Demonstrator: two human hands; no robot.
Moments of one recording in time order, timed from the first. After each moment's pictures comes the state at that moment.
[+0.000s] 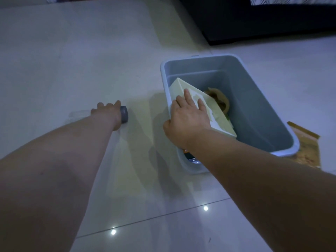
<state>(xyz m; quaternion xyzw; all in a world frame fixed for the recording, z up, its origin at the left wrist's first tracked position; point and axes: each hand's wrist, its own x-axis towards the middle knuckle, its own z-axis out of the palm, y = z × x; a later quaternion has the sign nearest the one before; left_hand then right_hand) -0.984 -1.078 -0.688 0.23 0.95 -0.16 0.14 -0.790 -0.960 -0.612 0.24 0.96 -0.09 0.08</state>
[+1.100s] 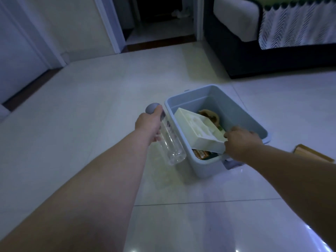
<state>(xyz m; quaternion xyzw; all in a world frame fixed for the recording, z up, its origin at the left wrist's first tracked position) -0.824 -1.084 -0.549 -0.07 0.83 0.53 0.15 -0.681 -0.909 -0.574 0.26 0.96 -0.01 0.14</state>
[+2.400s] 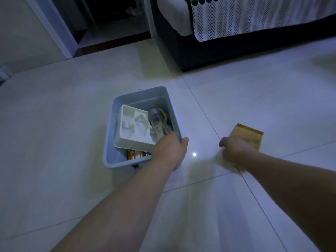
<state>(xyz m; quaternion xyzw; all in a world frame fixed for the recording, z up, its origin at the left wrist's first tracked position) -0.663 -0.941 -0.604 0.28 0.94 0.16 0.12 -0.551 -0.783 -0.642 0.37 0.90 -0.17 0.12</state>
